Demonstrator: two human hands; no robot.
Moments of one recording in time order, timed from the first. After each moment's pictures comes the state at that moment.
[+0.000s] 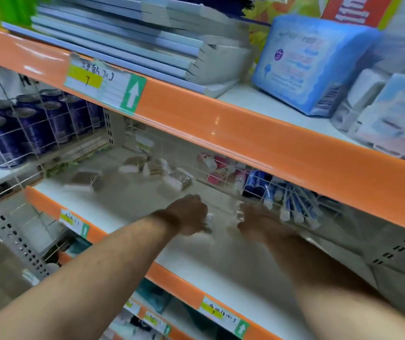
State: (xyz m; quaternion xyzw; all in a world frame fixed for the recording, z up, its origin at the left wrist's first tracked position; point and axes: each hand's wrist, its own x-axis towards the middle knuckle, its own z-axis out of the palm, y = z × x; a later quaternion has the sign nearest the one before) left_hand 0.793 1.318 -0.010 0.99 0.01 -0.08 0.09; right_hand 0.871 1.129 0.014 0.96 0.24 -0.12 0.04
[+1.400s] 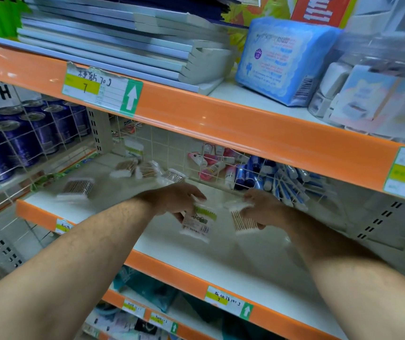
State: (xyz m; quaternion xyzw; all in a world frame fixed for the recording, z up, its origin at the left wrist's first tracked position) left_hand 0.781 1.340 0.032 0.85 0.09 -0.18 0.49; right_hand 0.857 1.103 0.038 0.94 0.15 -0.20 -0.23
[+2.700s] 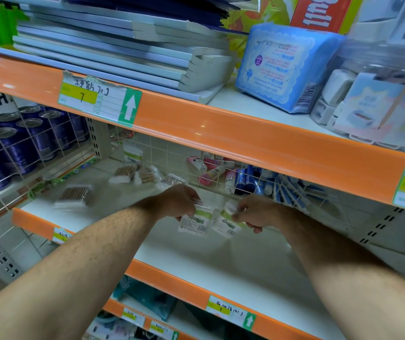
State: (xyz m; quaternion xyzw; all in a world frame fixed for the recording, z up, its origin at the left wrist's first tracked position) left_hand 0.791 1.338 0.035 0.88 0.11 -0.13 0.44; right_hand 0.859 1.121 0.052 0.94 0.19 -0.24 -0.13
